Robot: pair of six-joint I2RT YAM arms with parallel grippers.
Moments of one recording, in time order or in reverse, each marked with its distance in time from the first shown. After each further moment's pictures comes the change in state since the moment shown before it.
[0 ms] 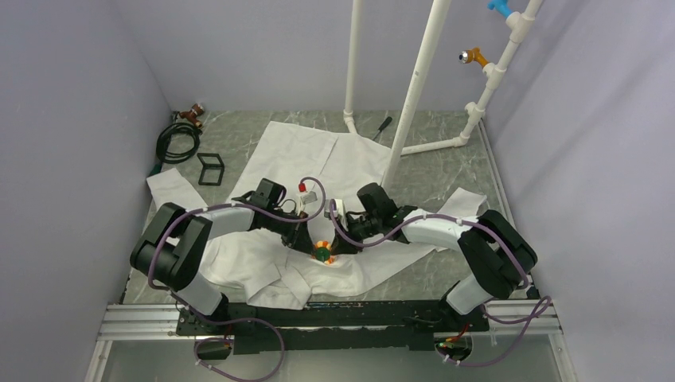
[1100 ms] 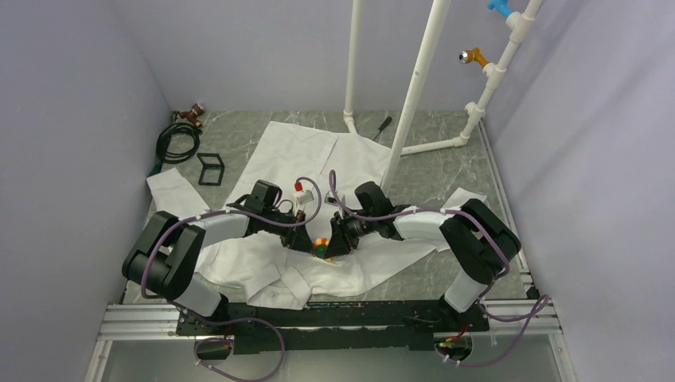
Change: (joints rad) left arm 0.002 -0.068 -0.068 0.114 0.002 -0.044; right arm -0.018 0.122 0.002 0.153 -0.072 0.558
